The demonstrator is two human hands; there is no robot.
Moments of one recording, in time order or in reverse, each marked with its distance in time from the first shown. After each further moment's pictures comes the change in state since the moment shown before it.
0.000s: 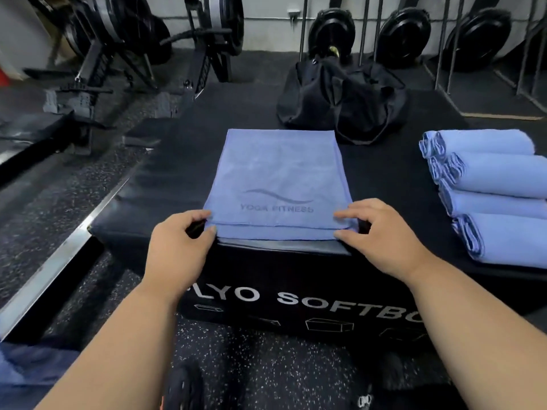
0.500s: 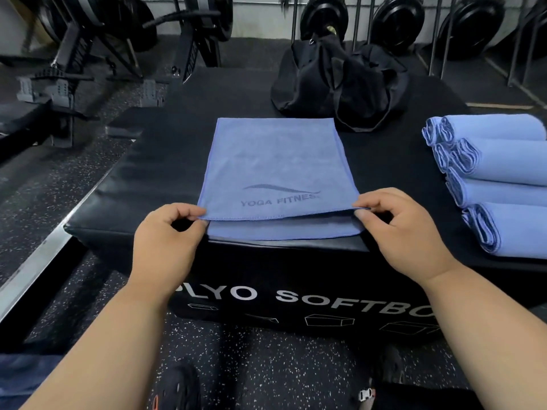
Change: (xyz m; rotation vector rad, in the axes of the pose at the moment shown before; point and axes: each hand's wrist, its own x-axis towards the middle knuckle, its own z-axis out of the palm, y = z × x) left_hand 0.008 -0.009 0.010 -0.181 0.054 -0.043; right_hand -0.010 0.006 0.002 0.143 0.228 -0.035
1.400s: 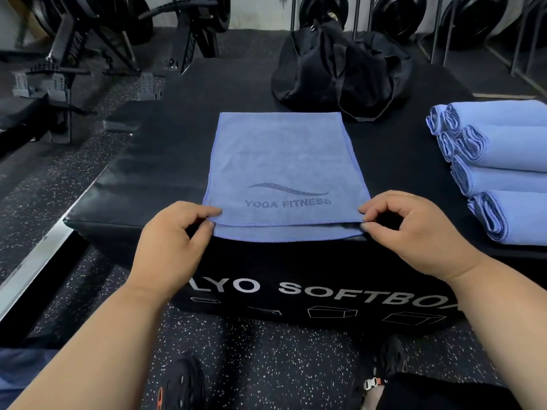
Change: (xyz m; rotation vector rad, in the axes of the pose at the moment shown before) left_hand -0.010 -0.006 -0.009 0.259 -0.147 0.347; right_hand -0.010 0.002 -0.017 -0.066 -0.194 -0.090
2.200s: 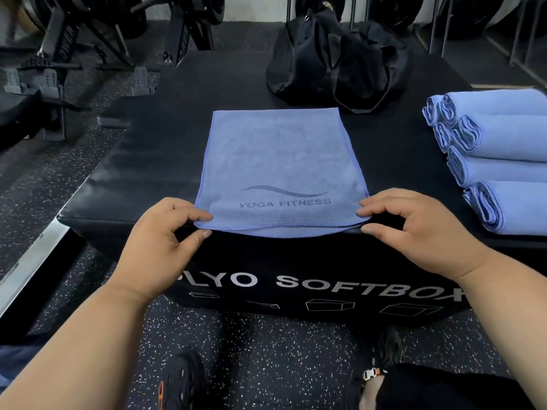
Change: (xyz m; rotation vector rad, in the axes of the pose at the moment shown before) left_hand -0.002 -0.021 -0.008 0.049 -0.084 0.119; right_hand -0.010 0.010 -0.012 -0.174 -0.120 -0.038
